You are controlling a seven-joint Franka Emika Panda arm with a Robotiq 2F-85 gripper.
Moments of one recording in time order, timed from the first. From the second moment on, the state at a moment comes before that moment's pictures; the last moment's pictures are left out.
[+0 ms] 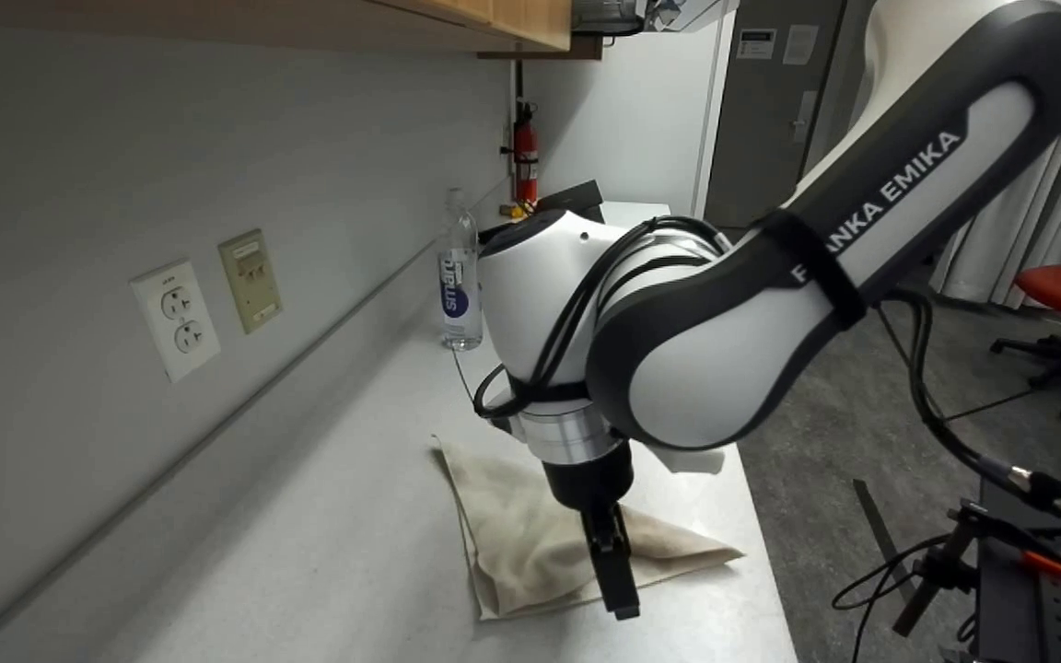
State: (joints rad) arm 0.27 0.56 0.21 -1.89 -0.14 2.15 -0.17
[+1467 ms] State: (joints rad) arm 0.14 0.30 0.15 -2.30 -0.09 2.47 -0.15
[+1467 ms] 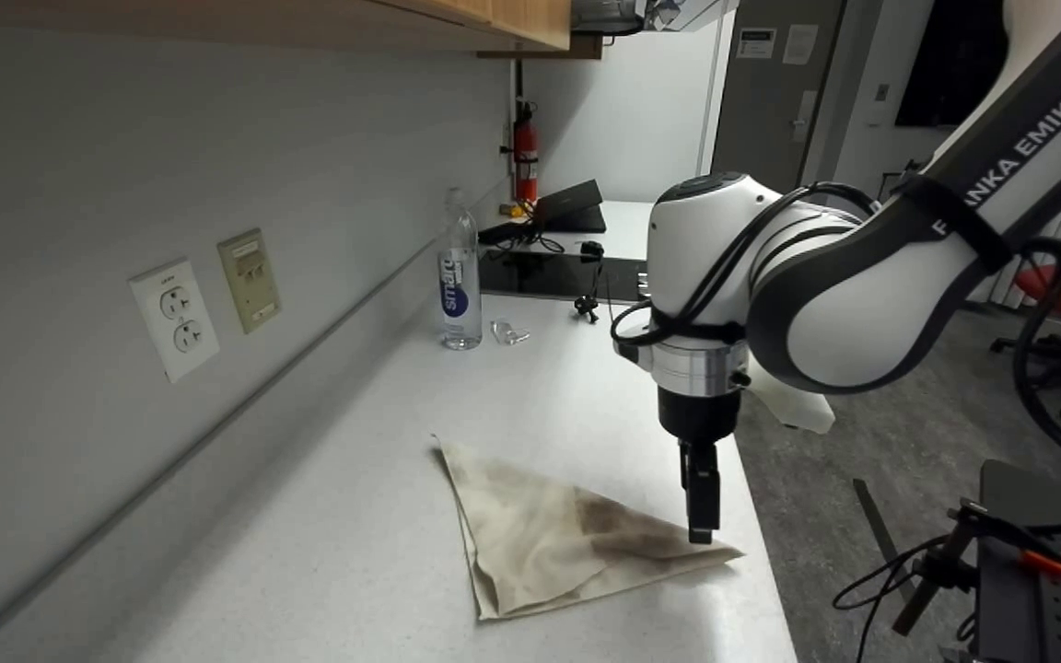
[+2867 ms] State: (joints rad) arm 0.17 0.39 0.15 -2.31 -0.09 2.49 -0.10
